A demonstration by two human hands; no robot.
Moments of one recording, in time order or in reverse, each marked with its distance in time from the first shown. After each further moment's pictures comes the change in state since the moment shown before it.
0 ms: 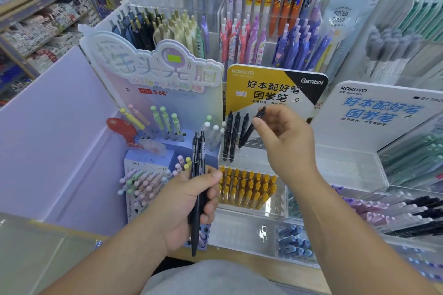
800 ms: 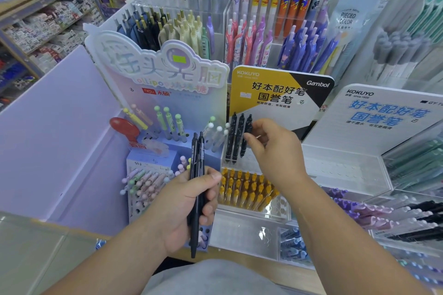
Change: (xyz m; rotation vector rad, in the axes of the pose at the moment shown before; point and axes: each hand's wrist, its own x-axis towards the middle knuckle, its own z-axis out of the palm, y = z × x) left_hand -0.001 0.001 -0.006 -0.029 0.010 0.014; right_hand -0.002 0.019 0.019 -0.394 -0.126 -0.066
